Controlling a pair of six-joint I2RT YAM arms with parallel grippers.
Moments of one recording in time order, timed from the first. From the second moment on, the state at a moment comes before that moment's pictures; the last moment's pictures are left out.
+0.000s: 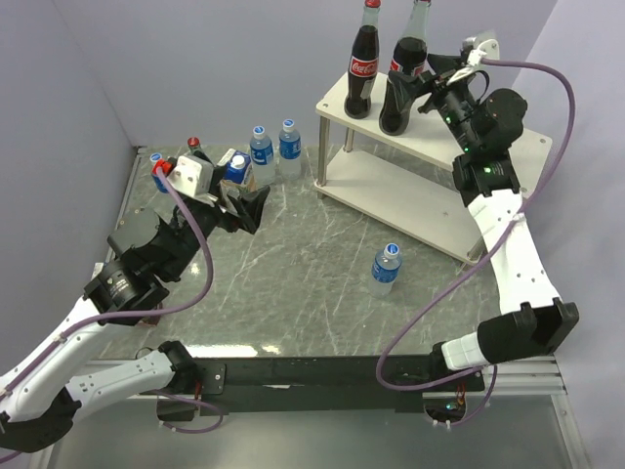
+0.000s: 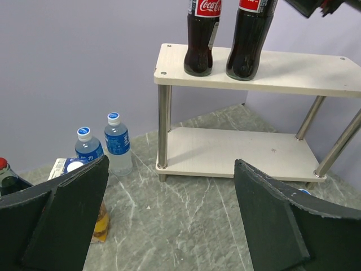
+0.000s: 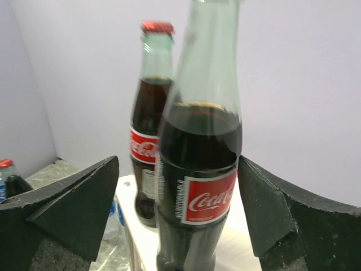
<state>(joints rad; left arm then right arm) -0.84 0.83 1.18 -0.17 -0.31 -0.02 0.13 1.43 1.62 0.19 -0.35 0.06</state>
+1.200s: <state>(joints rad) -0.05 1.35 1.39 -0.35 -0.05 -0.31 0.30 0.92 0.91 -0.27 -0.99 -0.13</state>
